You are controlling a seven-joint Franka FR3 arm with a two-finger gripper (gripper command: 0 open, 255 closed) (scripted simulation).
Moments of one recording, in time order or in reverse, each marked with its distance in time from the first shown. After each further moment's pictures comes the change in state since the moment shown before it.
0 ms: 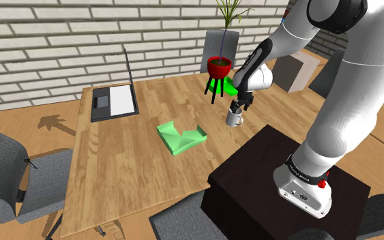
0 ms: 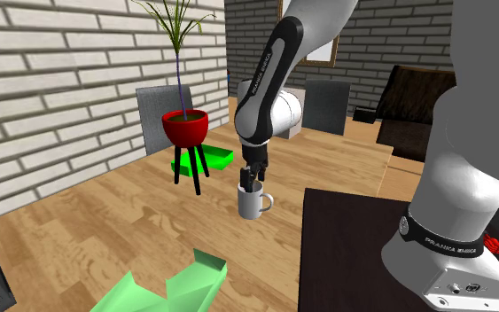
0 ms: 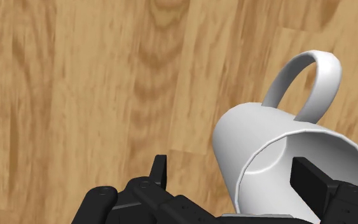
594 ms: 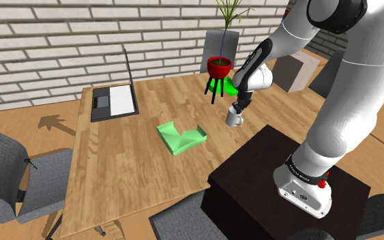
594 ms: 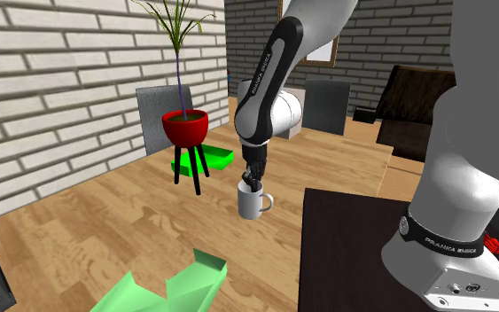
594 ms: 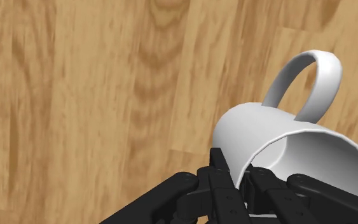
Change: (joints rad) arm 0.000 0.001 0.000 0.000 0.001 0.001 -0.001
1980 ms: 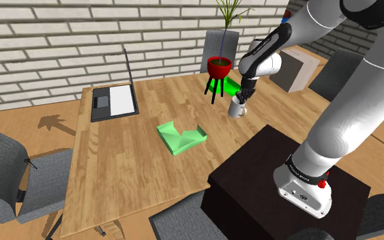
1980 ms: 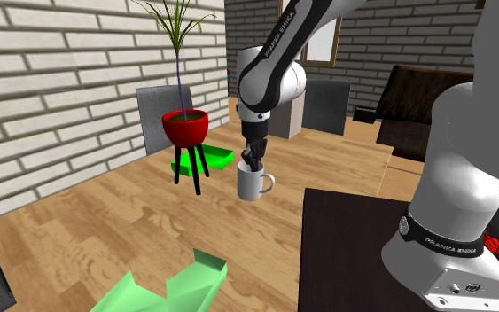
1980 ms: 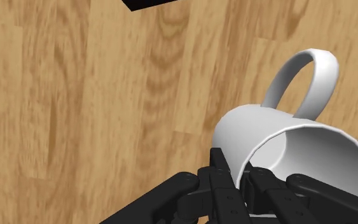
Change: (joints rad) arm 0.031 -0.204 -0.055 -0.006 -0.128 -0.189 0.090
